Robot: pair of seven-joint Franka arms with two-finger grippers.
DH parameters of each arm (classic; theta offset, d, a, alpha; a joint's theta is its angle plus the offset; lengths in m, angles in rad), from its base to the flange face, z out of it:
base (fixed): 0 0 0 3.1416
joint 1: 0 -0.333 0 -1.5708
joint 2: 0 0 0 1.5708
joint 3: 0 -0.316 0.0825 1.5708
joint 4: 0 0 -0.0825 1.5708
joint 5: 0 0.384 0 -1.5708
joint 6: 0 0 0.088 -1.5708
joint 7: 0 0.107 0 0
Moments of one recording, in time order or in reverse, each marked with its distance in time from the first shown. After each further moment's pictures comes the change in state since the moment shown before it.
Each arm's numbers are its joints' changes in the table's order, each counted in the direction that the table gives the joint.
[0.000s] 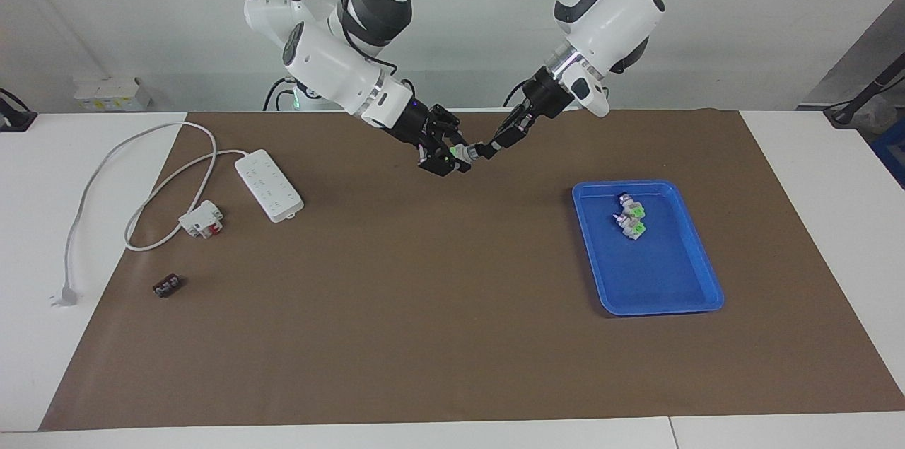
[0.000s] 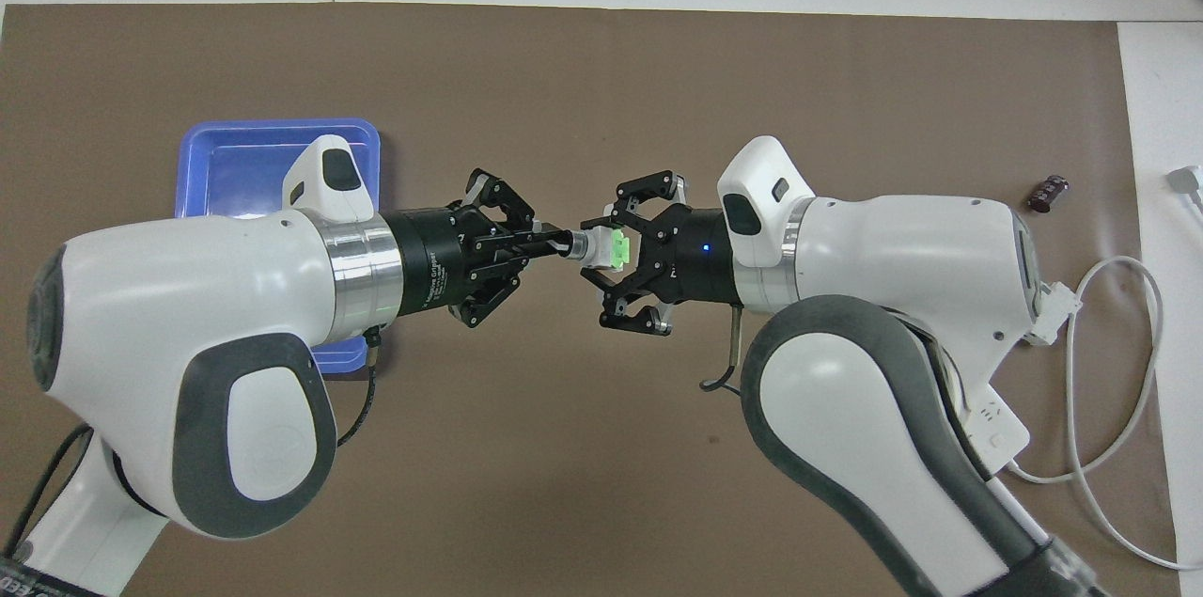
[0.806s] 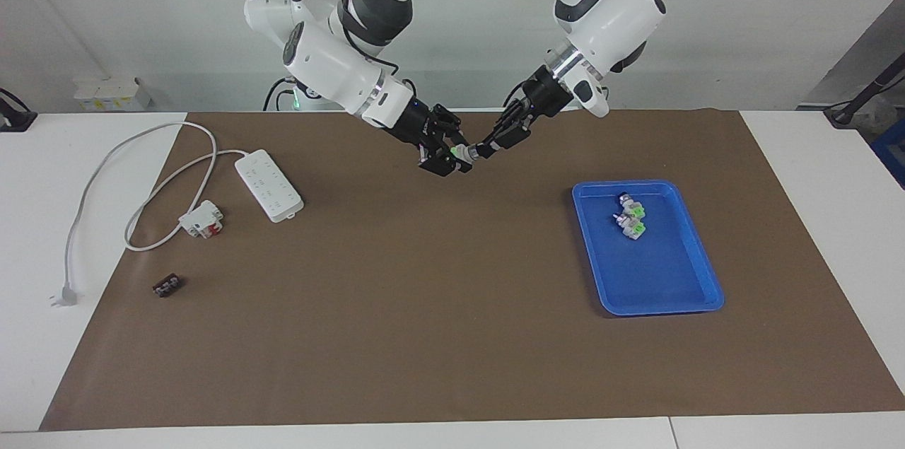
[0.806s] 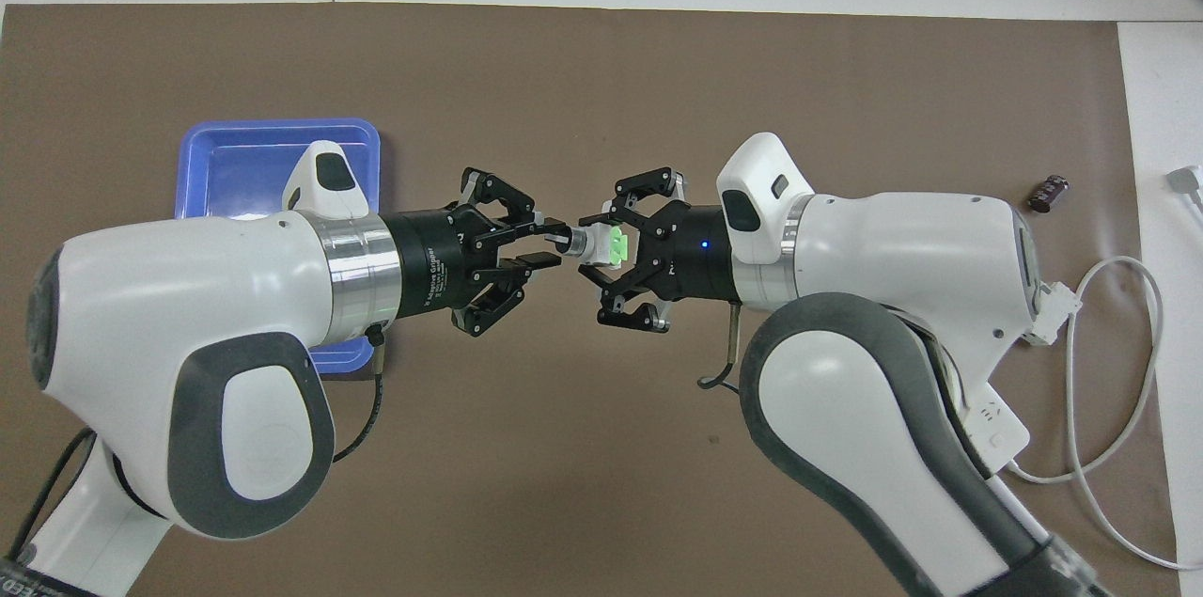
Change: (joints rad) left arm -0.001 0.001 0.000 0.003 -0.038 0.007 -0.112; right arm -0.001 -0.006 -0.001 -0.009 0.000 -0.003 0.007
